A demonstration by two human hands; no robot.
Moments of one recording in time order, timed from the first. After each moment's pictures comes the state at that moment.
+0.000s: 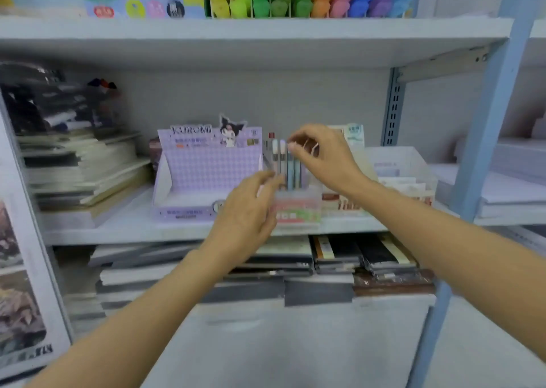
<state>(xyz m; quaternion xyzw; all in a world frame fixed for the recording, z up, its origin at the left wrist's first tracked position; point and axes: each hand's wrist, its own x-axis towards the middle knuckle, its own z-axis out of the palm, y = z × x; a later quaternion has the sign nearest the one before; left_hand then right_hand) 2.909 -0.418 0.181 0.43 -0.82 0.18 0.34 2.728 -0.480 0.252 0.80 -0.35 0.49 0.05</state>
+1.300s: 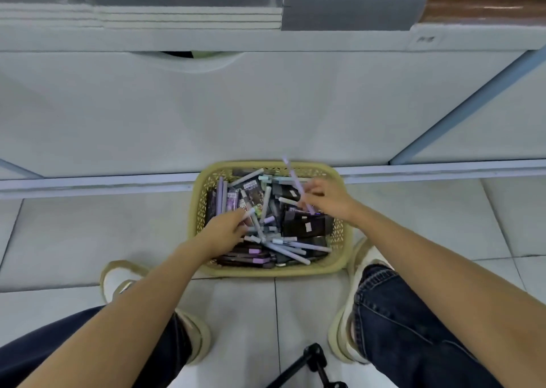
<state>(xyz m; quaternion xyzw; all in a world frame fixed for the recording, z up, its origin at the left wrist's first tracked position) 2.930 -0.336 -0.274 0.60 -0.70 -0.39 -0.05 2.677 -0.395 -0.254 0.57 -0.59 0.11 -0.55</state>
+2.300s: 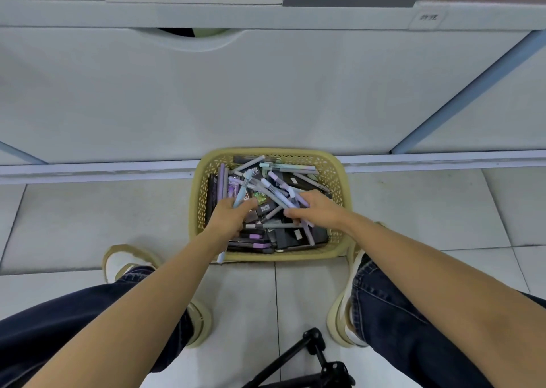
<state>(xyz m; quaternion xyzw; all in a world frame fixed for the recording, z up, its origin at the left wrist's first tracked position) 2.906 -0.318 -0.268 0.69 -0.31 -0.61 0.25 2.691 -0.360 -0.278 0.61 -0.54 0.04 -0.58</state>
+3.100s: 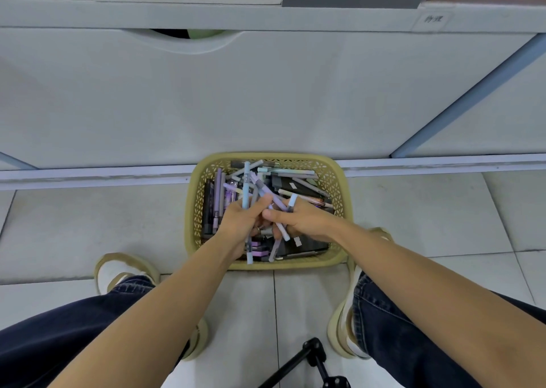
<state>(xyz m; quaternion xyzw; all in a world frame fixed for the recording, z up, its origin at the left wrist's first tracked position) 2.876 -0.324 -0.260 0.62 -0.23 -0.66 0.35 2.721 -0.355 -0.271 0.50 -0.45 0.09 -0.73</state>
